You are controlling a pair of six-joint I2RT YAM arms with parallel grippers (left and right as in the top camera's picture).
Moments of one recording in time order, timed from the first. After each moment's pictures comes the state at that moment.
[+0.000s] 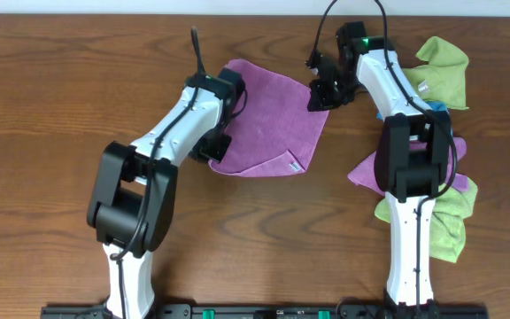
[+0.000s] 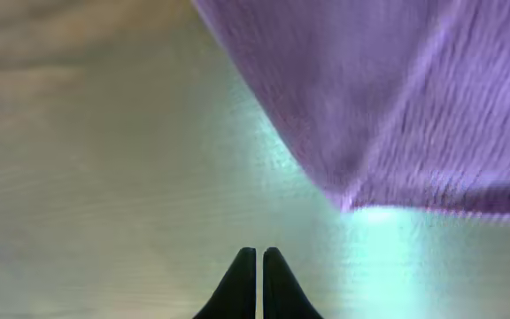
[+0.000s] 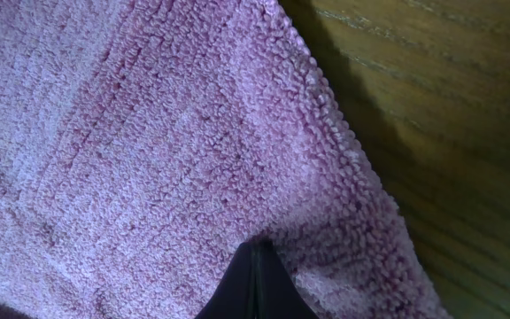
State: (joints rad) left arm -0.41 2.08 1.59 -1.21 -0.19 -0.04; right arm 0.13 2.52 2.13 -1.09 -0.42 -0.20
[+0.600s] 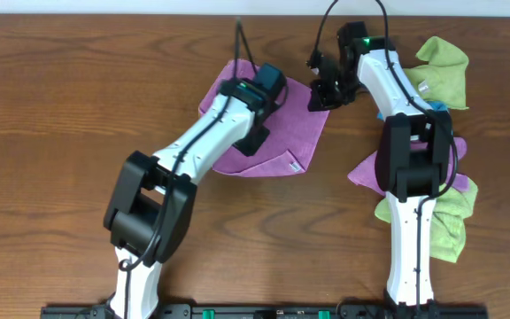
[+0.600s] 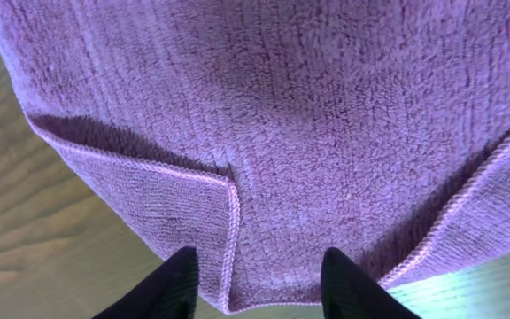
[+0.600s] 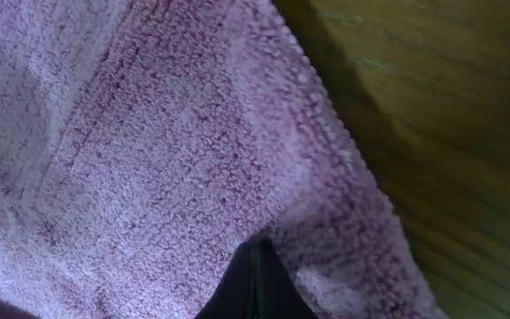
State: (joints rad) left arm -0.57 2.09 1.66 -1.02 -0.21 0.07; right arm 0.12 2.52 2.13 -1.09 -0.44 -0.20
